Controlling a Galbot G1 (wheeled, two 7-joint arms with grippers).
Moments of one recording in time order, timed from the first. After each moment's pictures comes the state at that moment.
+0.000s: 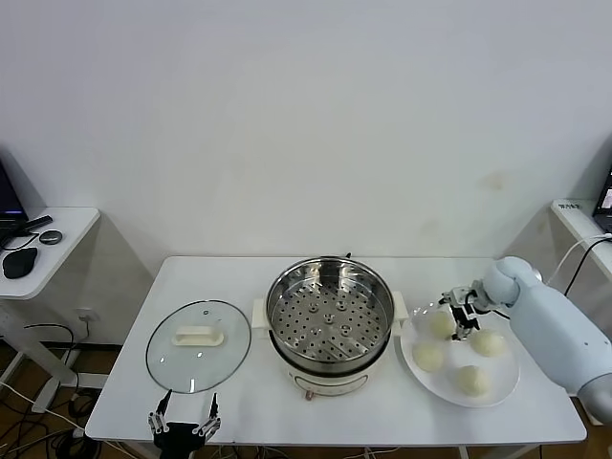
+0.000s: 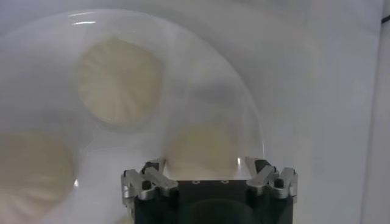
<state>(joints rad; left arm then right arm) 1.81 -1.54 -0.59 -2.08 0.17 0.11 -0.03 -0.30 0.85 -0.25 0.99 -0.52 0.09 -1.11</state>
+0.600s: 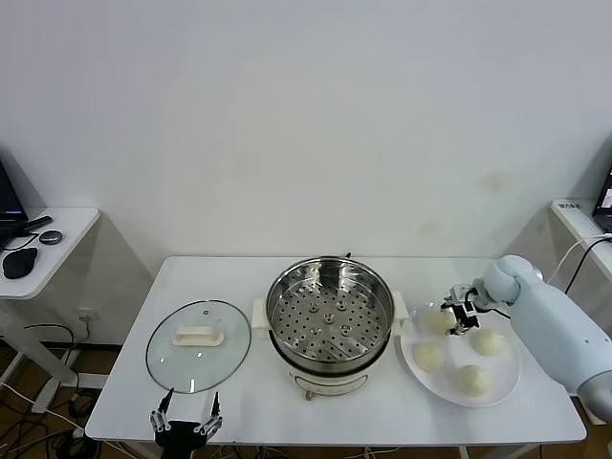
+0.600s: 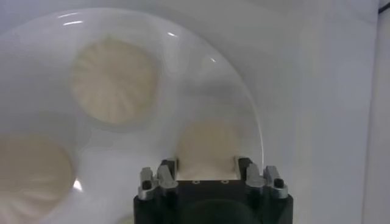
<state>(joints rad) 1.81 -1.54 -0.58 -2.08 0.18 0.10 -0.03 -0.28 0.83 -0.26 1.00 -0.48 0.07 -1.13</state>
